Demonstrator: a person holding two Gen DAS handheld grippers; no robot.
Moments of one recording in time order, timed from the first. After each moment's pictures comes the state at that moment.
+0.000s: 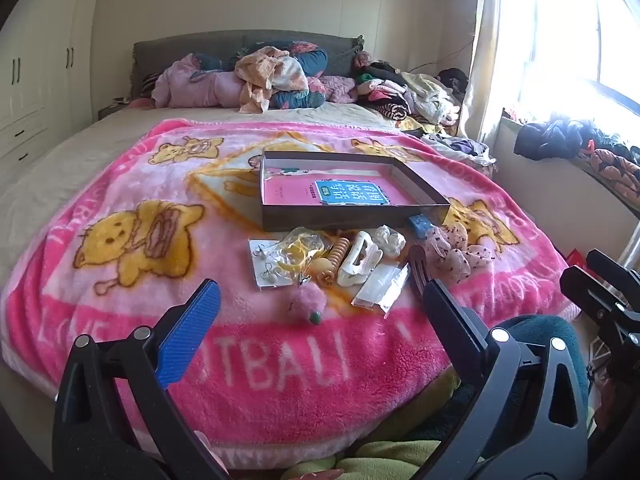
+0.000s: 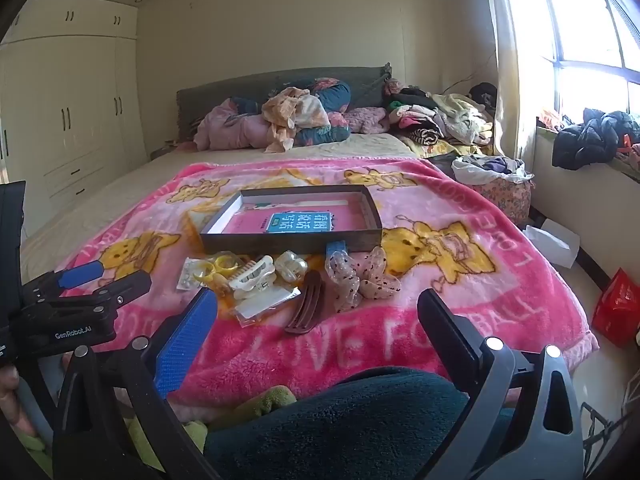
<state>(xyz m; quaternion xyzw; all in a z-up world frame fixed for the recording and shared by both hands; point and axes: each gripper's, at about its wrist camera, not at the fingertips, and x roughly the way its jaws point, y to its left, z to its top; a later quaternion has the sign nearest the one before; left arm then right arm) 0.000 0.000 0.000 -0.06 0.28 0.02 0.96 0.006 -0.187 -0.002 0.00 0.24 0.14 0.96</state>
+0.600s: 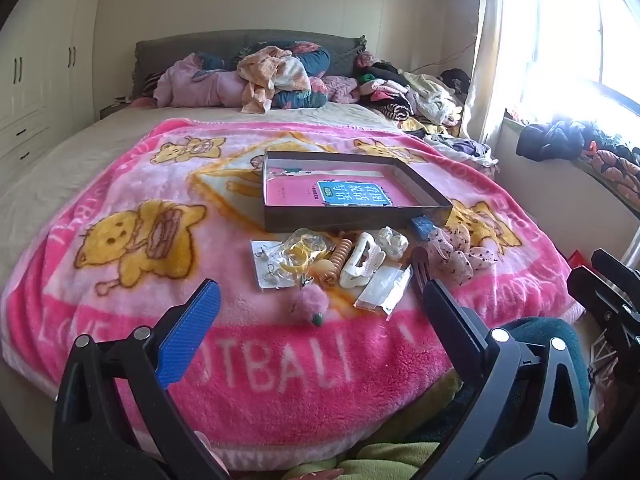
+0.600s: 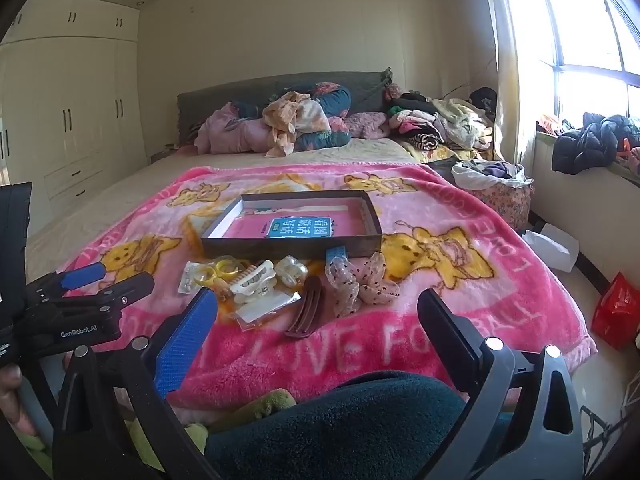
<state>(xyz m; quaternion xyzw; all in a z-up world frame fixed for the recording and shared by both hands) 0.000 0.000 0.000 -0.06 0.28 0.02 0.96 0.004 -0.188 0.002 -0.01 0.23 0.14 0.96</state>
